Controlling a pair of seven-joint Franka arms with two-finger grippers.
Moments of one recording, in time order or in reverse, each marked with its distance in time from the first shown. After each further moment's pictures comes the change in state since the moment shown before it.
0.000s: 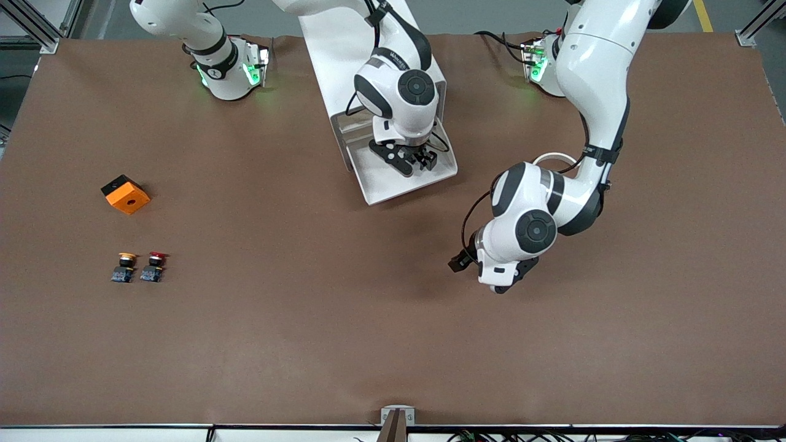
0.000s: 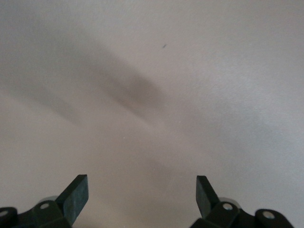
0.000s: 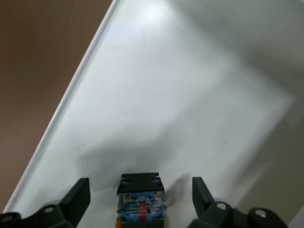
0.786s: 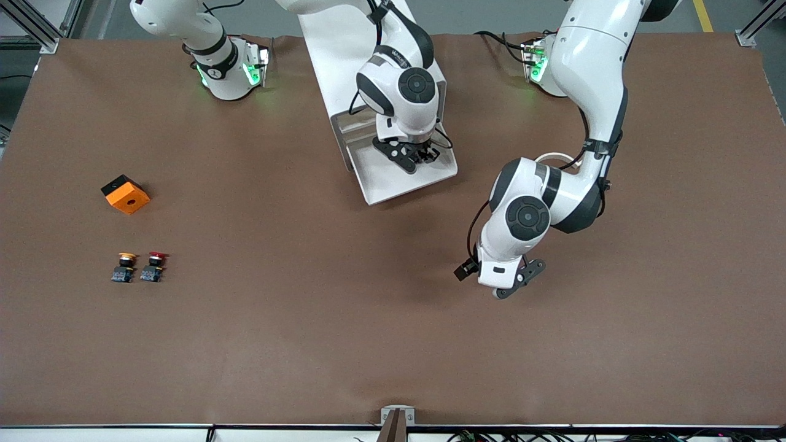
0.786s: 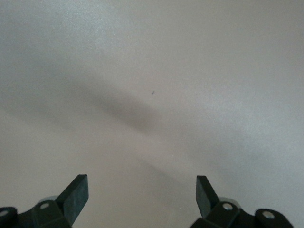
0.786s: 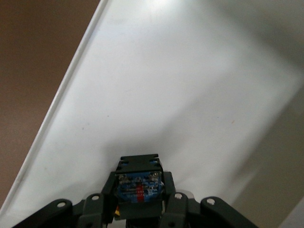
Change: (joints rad) left arm -0.055 -0.011 0.072 -0.004 0.096 0.070 0.032; right arm 0.007 0.001 0.008 0.001 0.043 0.025 -0.002
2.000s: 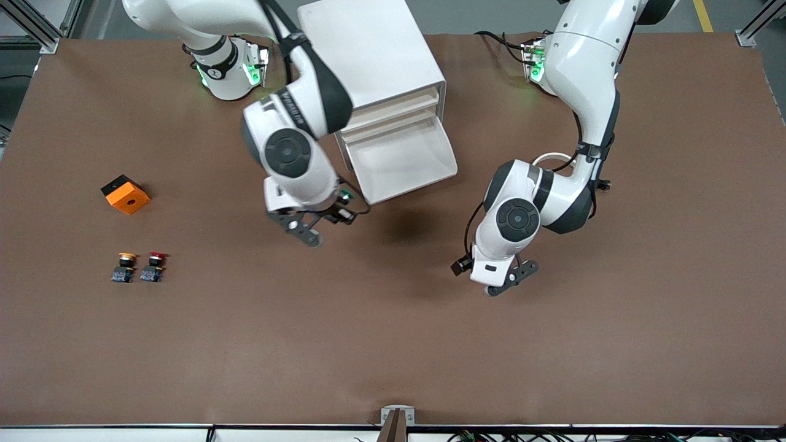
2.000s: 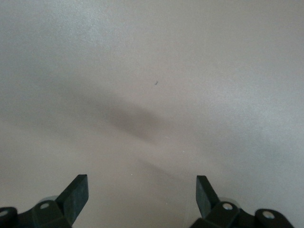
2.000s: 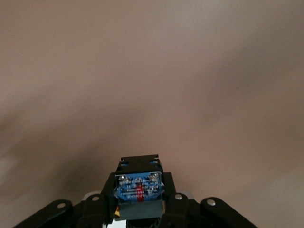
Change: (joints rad) left arm -0.012 0.018 0.000 -0.014 0.014 0.000 0.050; right arm -0.433 -0.135 -0.070 0.107 -0.109 -0.285 -0.550
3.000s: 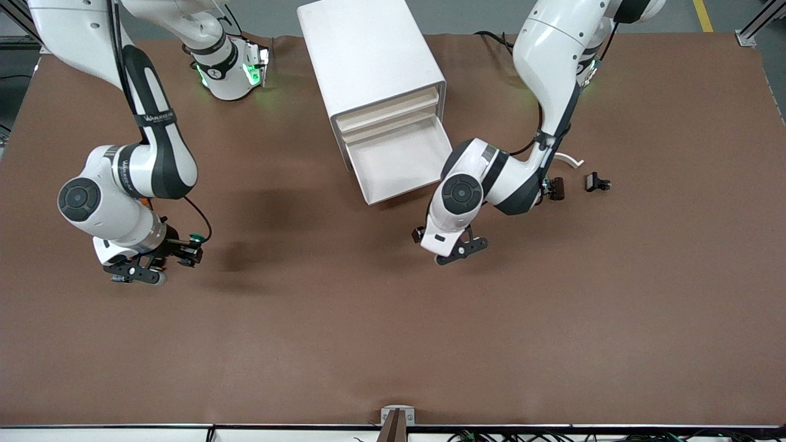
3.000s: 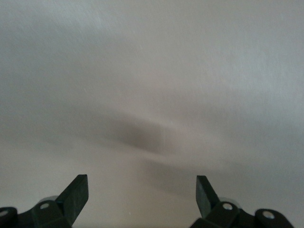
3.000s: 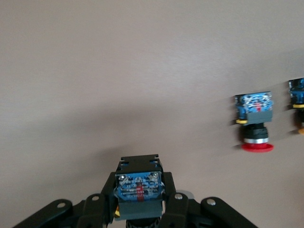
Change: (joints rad) left arm -0.096 -0.005 -0.090 -0.056 0.000 0.000 0.000; right arm -0.472 -0.069 -0.004 -0.445 -0.055 0.490 -0.802
